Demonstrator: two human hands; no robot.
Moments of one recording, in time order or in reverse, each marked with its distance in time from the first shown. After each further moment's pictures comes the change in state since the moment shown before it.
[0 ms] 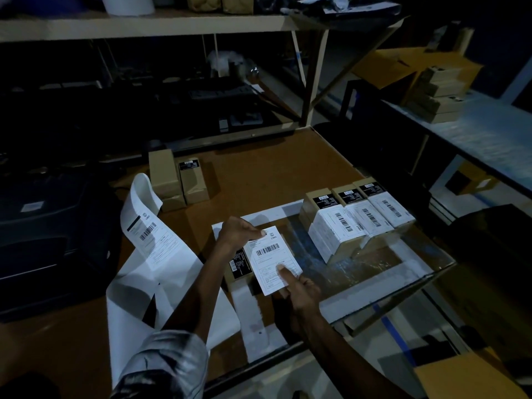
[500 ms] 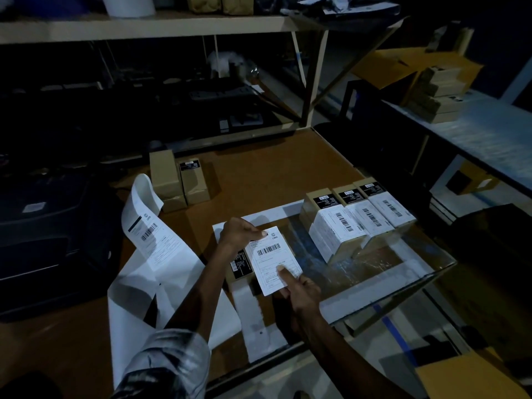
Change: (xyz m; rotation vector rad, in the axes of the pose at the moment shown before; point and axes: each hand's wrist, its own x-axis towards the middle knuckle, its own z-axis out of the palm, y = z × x) left_hand -0.002 0.001 0.004 0.044 0.040 -0.020; right_hand -0.003 -0.002 0.002 -0.015 0.027 -0.016
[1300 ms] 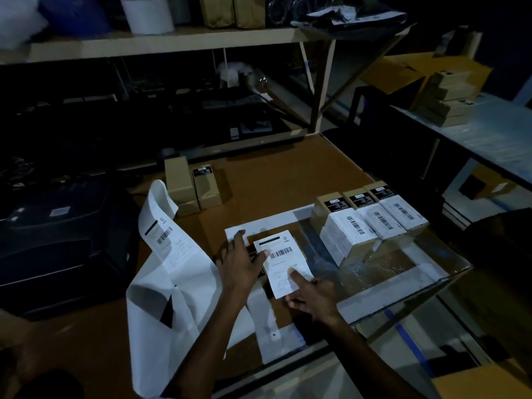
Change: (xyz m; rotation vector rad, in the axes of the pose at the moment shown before) left_hand -0.067 -0.032 0.011 0.354 0.367 0.078; right_hand 0.001 -0.014 -0.006 -0.320 -0.035 0.032
